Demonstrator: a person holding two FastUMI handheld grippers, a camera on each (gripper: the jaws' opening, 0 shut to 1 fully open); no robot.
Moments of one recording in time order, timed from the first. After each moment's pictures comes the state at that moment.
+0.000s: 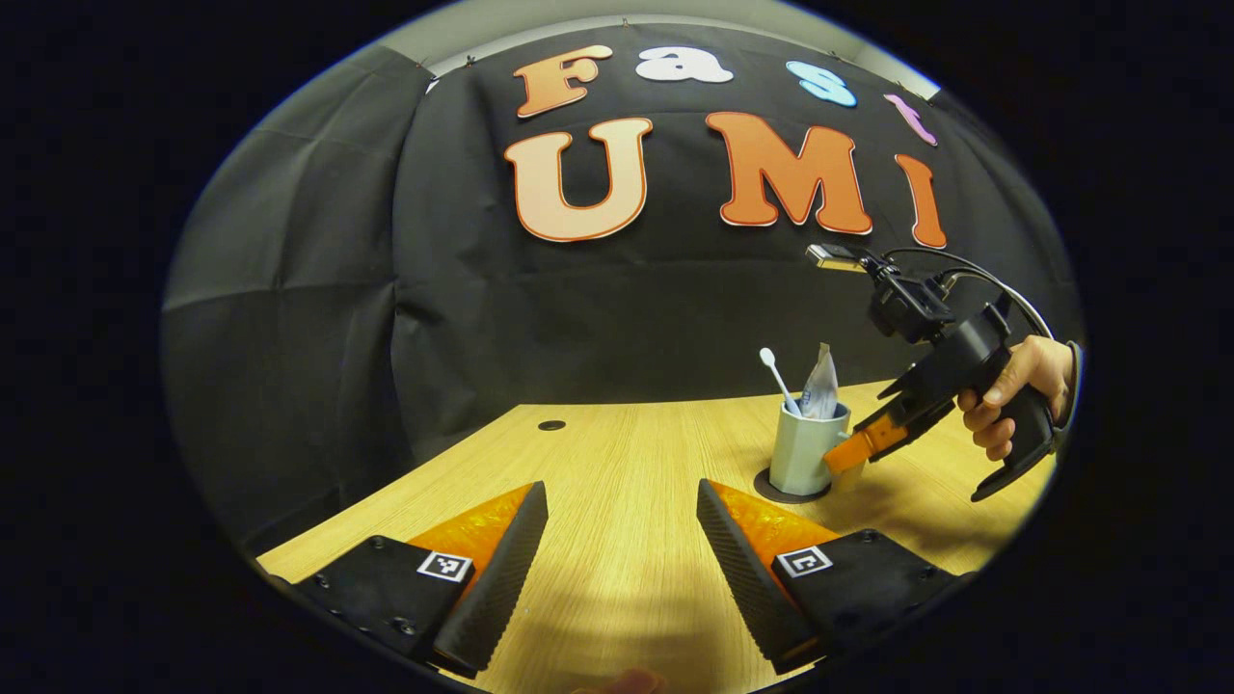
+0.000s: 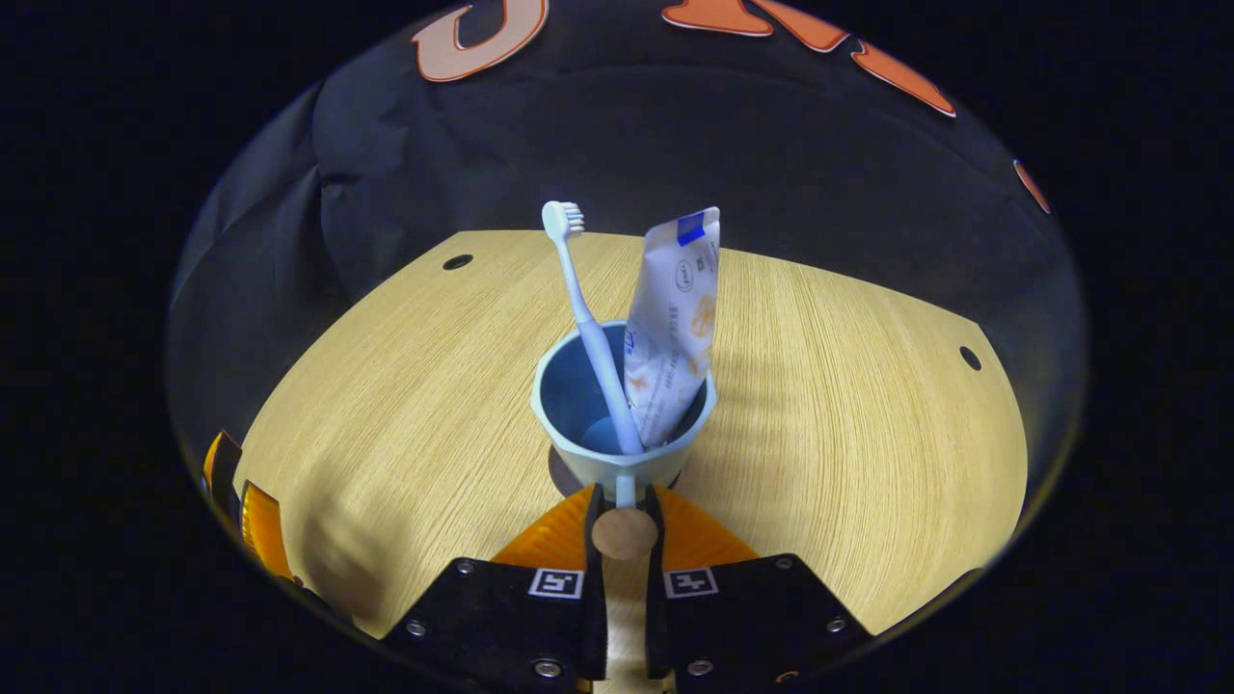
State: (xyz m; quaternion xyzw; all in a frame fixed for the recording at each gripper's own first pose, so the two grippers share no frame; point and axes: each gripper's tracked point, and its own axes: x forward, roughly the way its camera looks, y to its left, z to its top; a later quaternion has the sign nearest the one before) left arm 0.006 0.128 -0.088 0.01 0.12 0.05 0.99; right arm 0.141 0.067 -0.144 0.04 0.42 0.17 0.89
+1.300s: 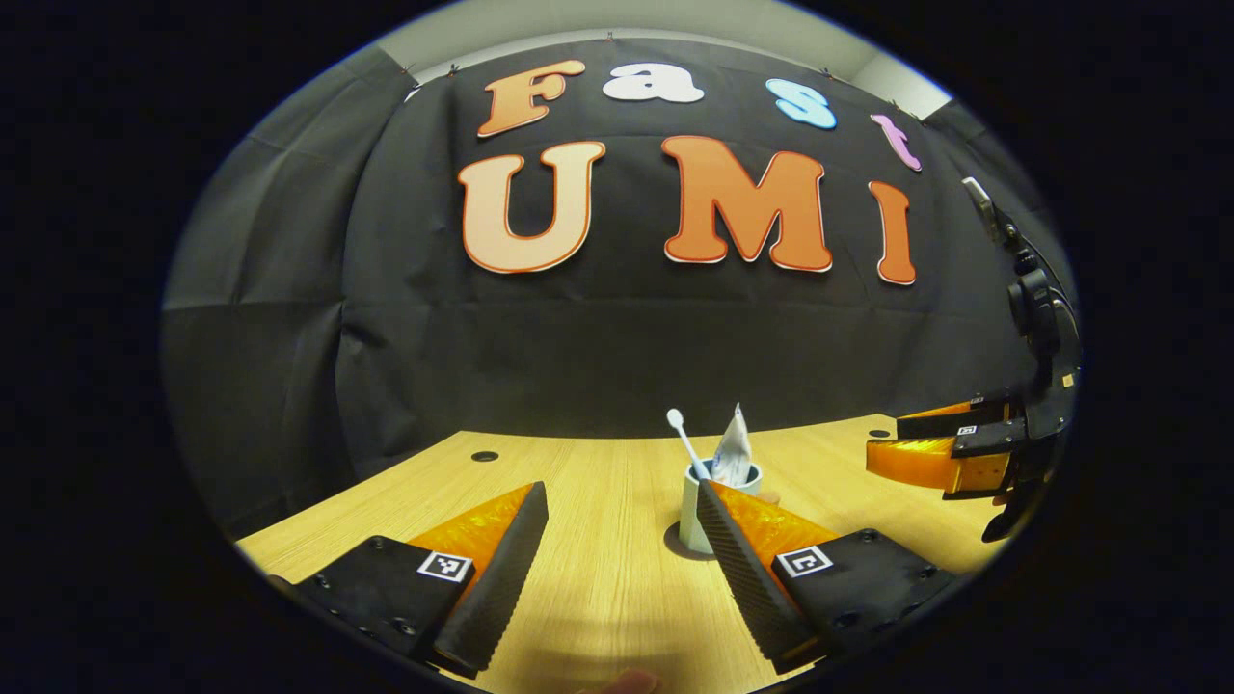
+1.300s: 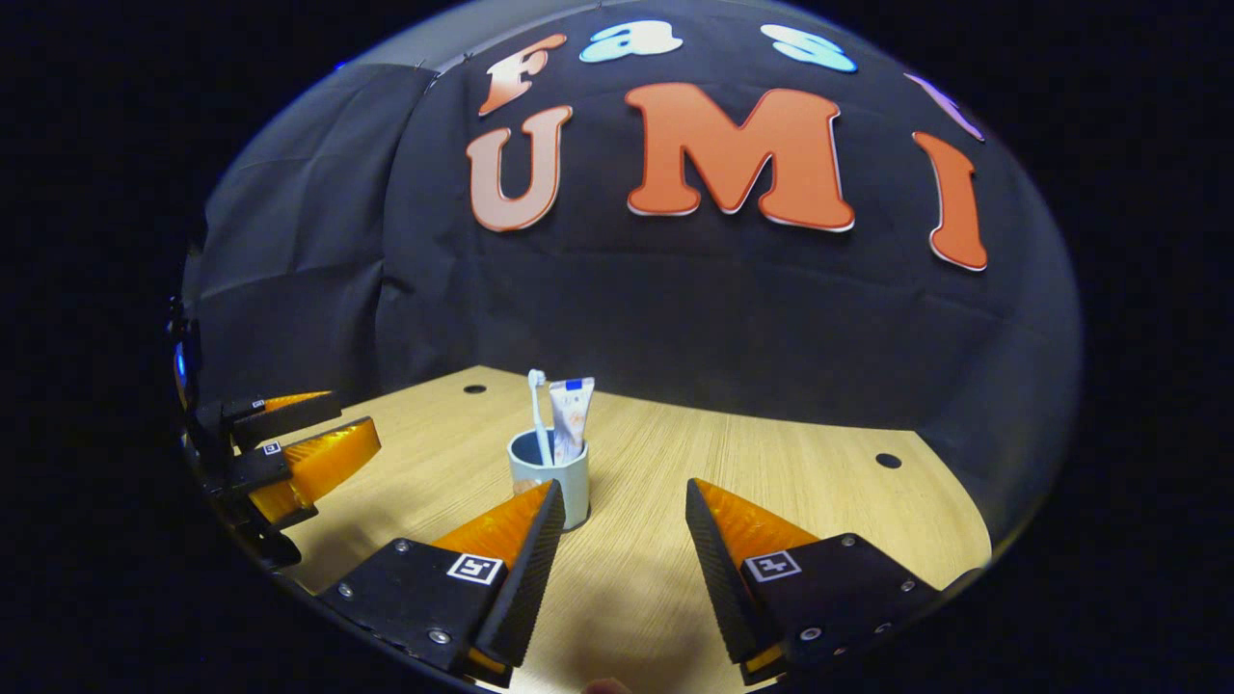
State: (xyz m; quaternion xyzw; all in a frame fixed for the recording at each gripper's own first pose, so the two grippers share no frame) left arm 0.041 0.040 -0.031 -0.02 0.07 0.00 1.00; right arm 0.094 -0.063 -0.041 0.04 0.12 0.16 0.98
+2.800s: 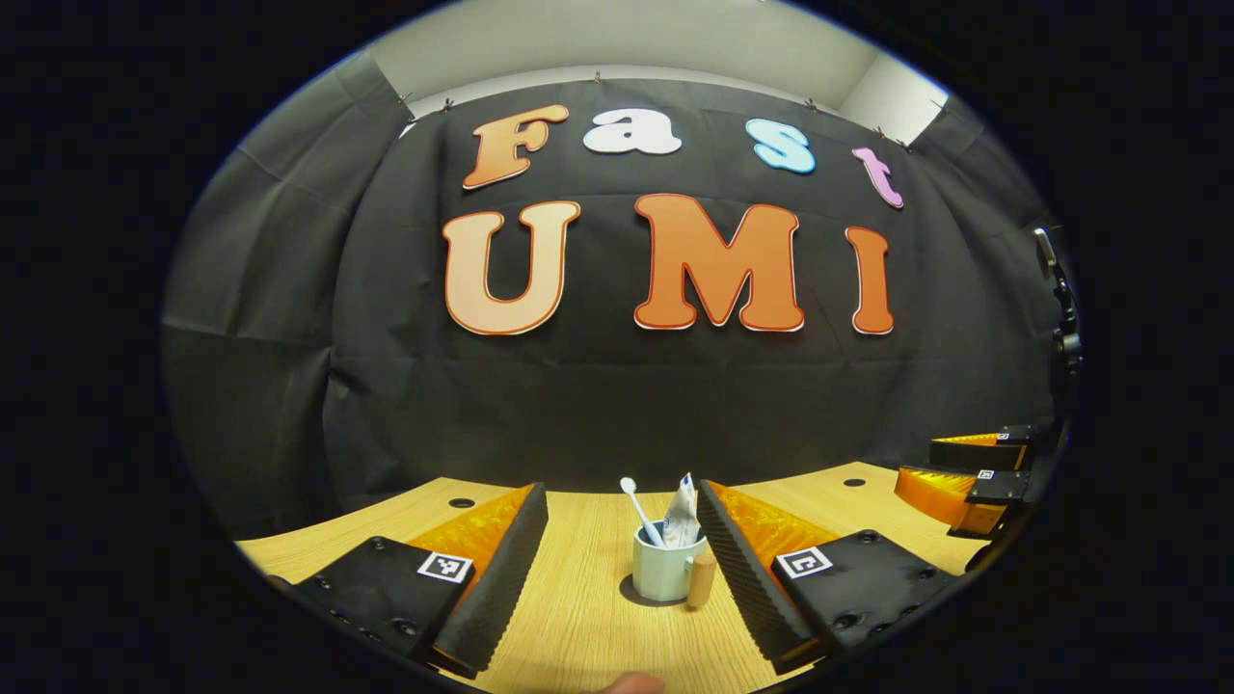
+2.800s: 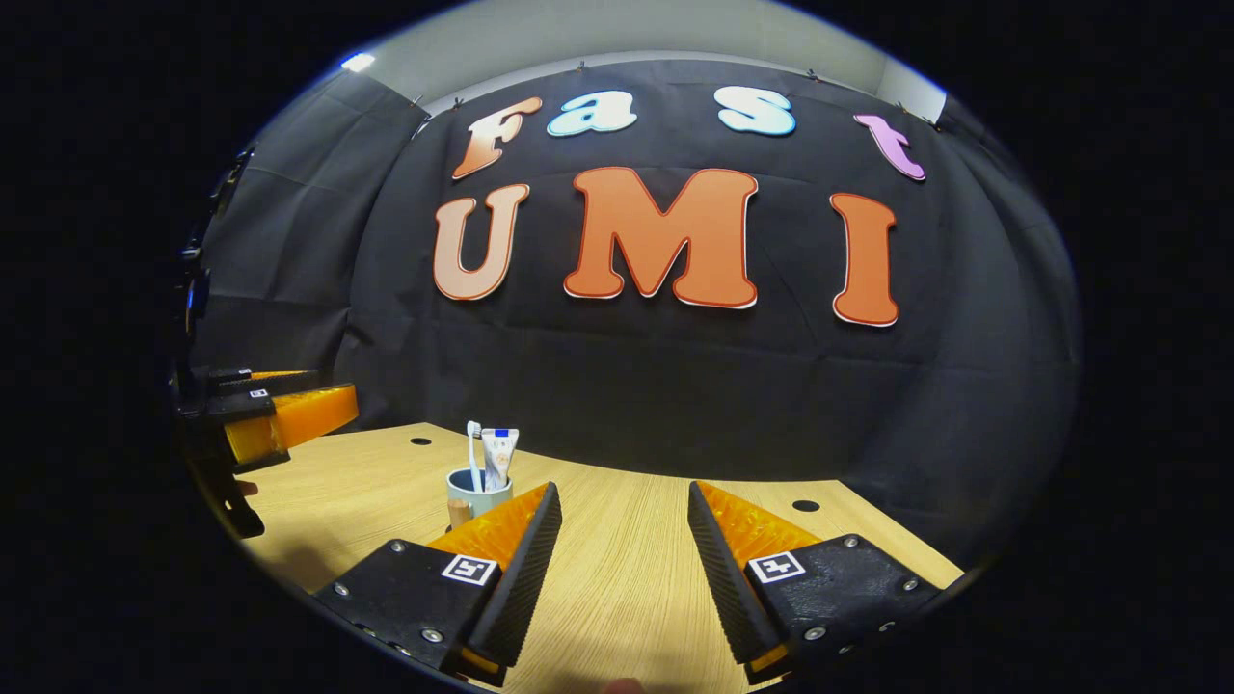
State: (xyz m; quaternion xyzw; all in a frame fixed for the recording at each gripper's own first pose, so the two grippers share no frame) left arm 0.036 0.004 0.025 -0.02 0.00 -0.01 1.00; right arm 0.063 -0.135 -0.024 0.04 0.02 0.08 1.00
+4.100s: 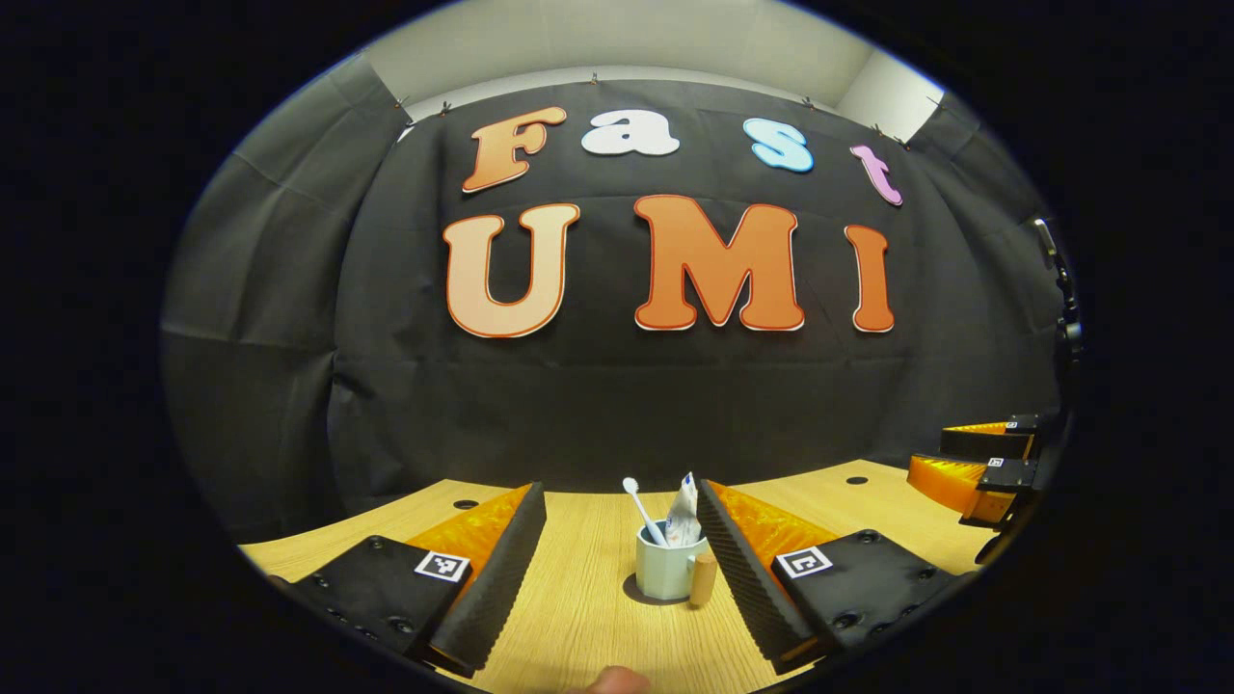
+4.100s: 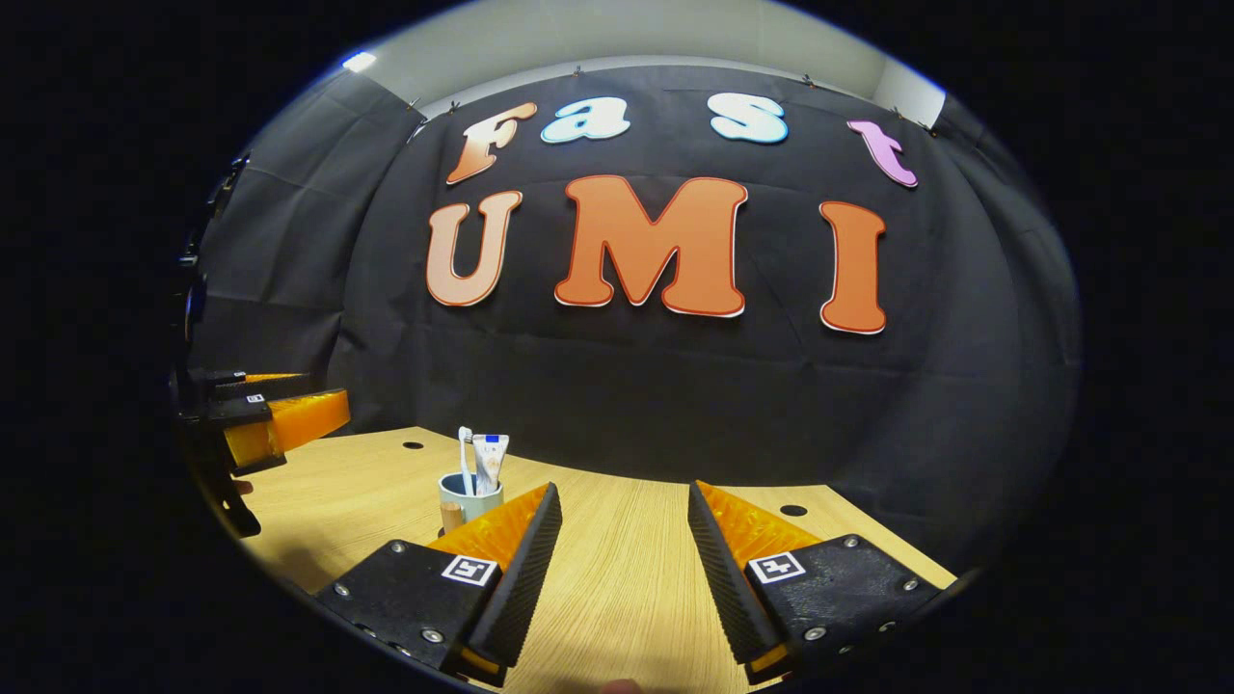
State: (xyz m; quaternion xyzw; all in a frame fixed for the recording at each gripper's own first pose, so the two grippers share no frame) left arm 0.031 0.007 0.030 -0.02 -0.01 0.00 1.00; right arm 0.058 -0.147 -0.017 0.04 0.01 0.06 1.00
